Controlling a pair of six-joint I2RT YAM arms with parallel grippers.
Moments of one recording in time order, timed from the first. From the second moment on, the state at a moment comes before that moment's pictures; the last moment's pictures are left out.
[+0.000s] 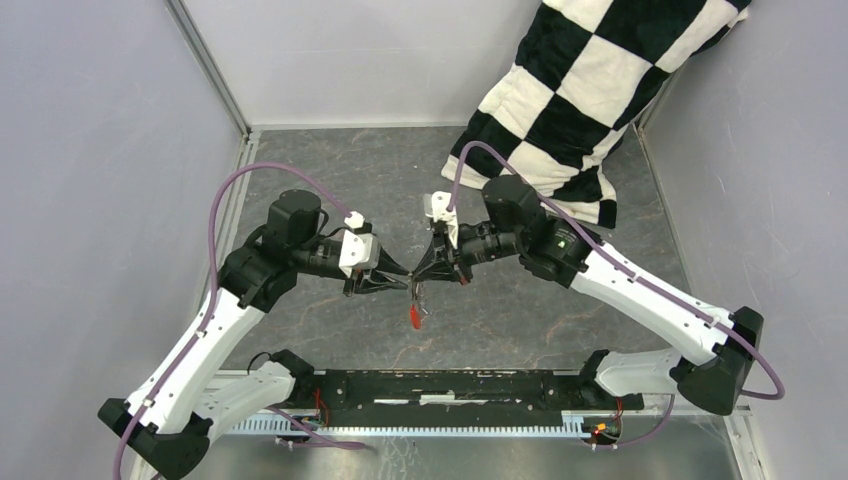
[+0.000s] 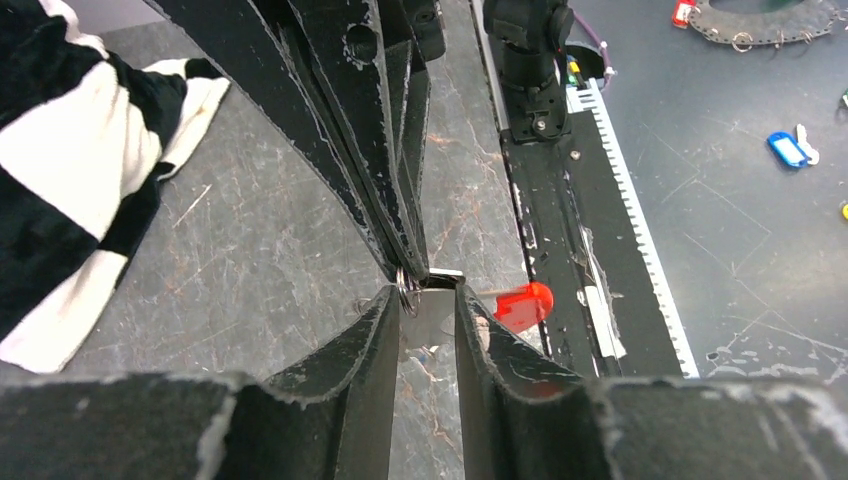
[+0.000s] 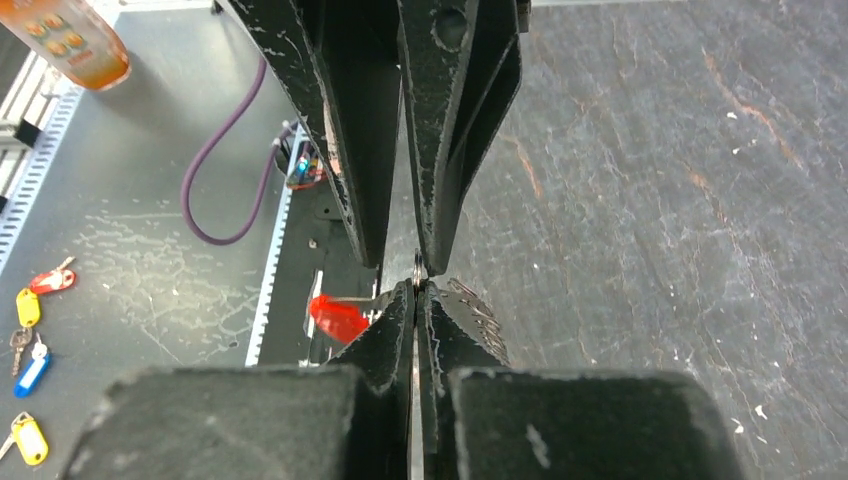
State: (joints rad) left arm -0.55 0.90 1.07 -0.66 1.02 0.59; right arm 0.88 1.24 1.21 -0.33 -0.76 -0.15
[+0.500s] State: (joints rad) left arm -0.55 0.92 1.10 -0.77 0.96 0.70; right arm 1.01 1.42 1.54 -0.74 -0.54 -0.30
